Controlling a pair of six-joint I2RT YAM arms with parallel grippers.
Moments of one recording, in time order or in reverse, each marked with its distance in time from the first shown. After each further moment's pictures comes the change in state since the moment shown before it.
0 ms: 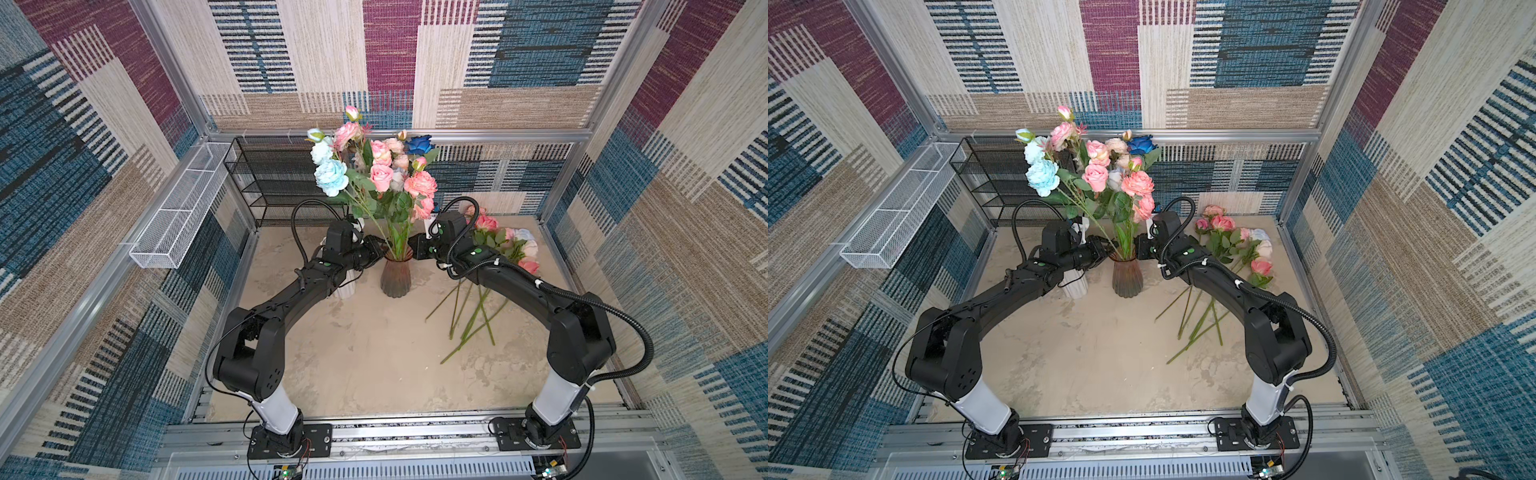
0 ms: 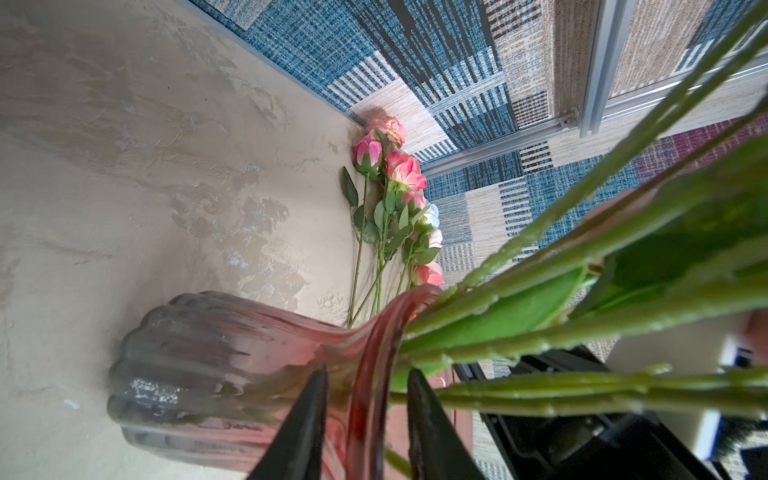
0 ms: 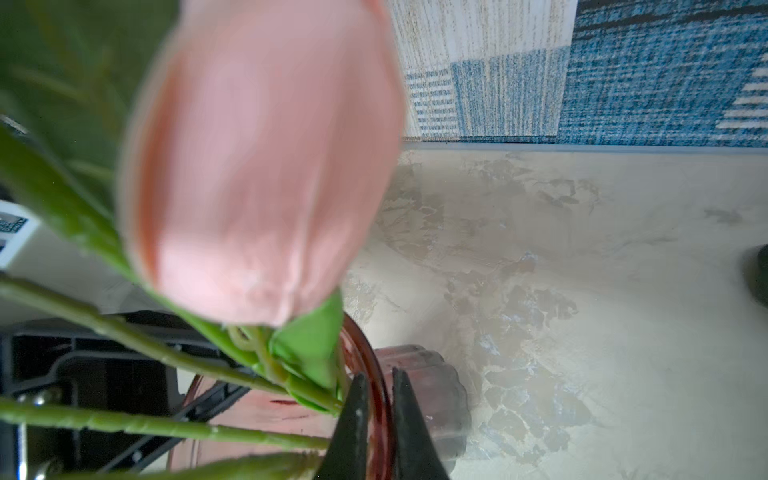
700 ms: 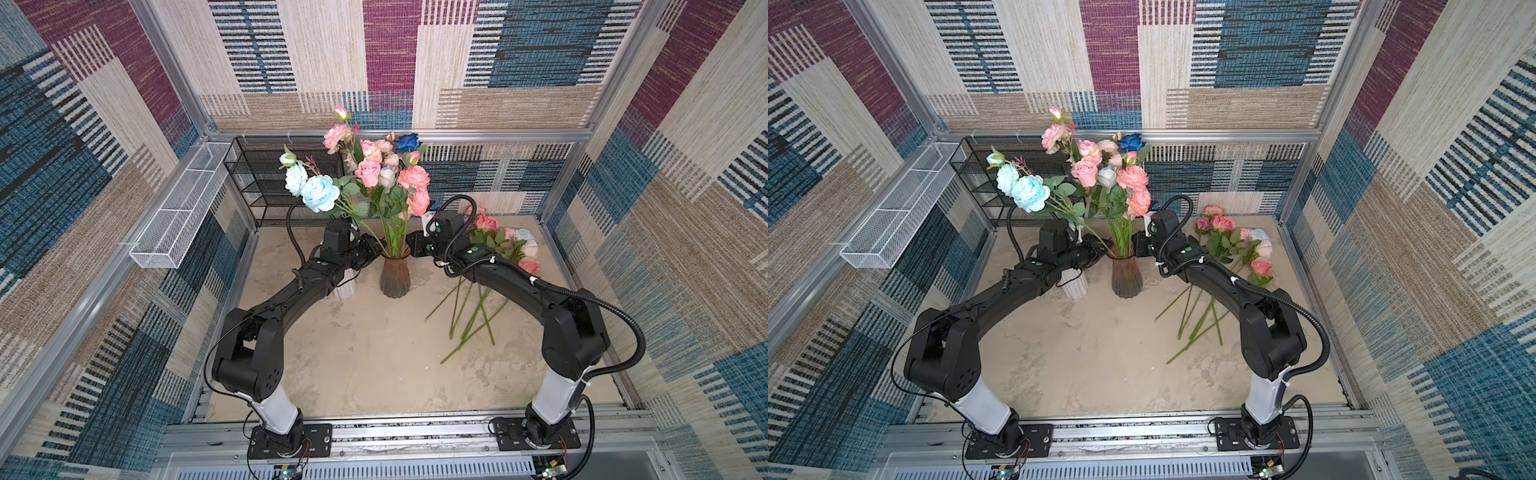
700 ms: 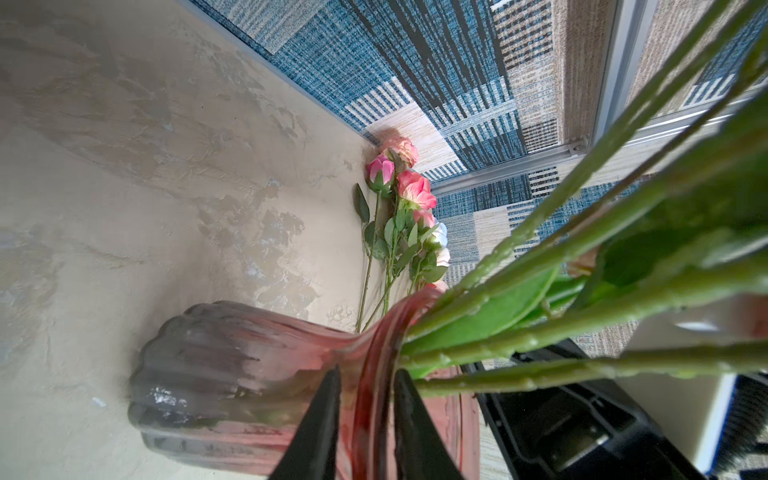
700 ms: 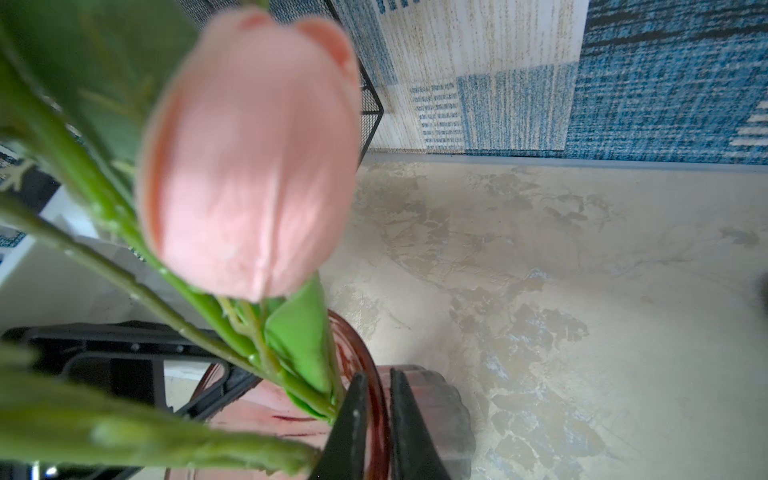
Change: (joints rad) left arm 0.019 0.004 0.005 -0.006 -0.045 -0.029; right arm -0.008 0.040 0.032 0.033 0.000 0.000
